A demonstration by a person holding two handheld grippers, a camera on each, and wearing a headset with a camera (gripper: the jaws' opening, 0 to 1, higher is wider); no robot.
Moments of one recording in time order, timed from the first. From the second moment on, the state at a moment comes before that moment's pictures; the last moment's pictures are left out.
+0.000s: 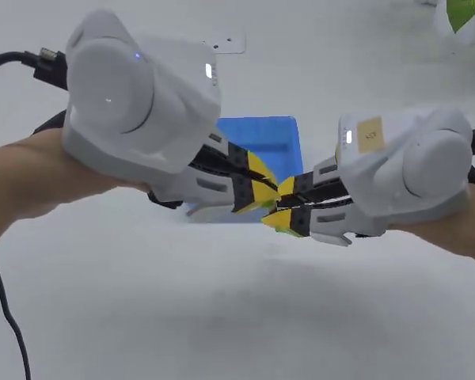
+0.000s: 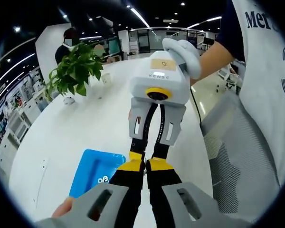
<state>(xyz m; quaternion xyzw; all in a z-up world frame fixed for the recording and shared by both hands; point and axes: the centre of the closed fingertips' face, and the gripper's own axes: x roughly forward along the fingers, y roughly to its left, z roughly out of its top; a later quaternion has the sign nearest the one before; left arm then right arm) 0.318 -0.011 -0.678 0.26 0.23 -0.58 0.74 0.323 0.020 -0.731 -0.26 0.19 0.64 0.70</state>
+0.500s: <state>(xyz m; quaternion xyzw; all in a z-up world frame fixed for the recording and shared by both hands) 0.332 0.010 -0.648 0.28 0.21 -0.57 0.75 0.343 0.044 -0.701 -0.27 0.15 0.64 0.70</state>
